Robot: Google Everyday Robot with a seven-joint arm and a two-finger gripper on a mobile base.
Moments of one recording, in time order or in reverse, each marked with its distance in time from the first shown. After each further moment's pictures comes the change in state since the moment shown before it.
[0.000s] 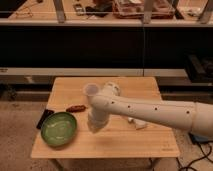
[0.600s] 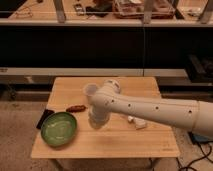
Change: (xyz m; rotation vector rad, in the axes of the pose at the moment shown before) arm 0.012 -0.002 -0.004 0.003 0.042 -0.045
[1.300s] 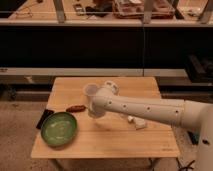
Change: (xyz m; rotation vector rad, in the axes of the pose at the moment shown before) arm 0.059 -0.045 0.042 0.119 0.134 -0.274
